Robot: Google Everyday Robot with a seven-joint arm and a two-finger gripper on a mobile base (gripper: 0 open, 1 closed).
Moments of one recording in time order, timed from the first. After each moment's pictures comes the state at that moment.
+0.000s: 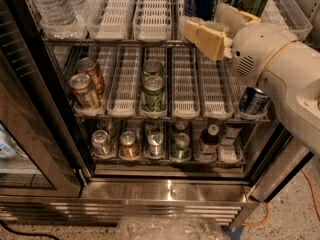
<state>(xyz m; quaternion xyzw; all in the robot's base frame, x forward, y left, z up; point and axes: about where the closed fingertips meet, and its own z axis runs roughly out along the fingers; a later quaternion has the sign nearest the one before) 0.529 -0.094 1.065 -0.21 0.63 0.21 0.72</state>
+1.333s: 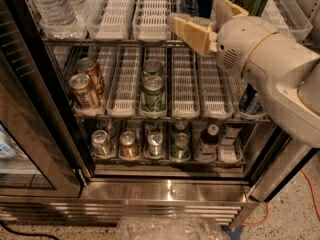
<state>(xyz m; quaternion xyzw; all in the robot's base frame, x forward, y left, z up) 0.551 -0.071 1.063 -0.24 0.62 0.20 0.72</state>
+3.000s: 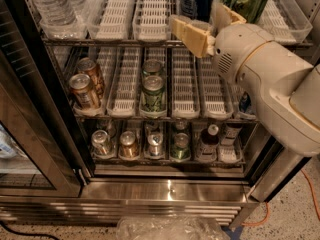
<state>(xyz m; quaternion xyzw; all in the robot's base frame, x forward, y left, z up) 0.553 -0.074 1.053 -0.19 0.63 0.20 0.72</state>
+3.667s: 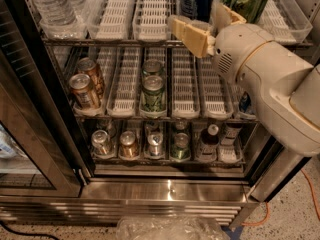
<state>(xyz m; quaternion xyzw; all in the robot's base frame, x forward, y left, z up) 0.553 -0.074 1.054 -0.19 0.63 0.20 0.72</state>
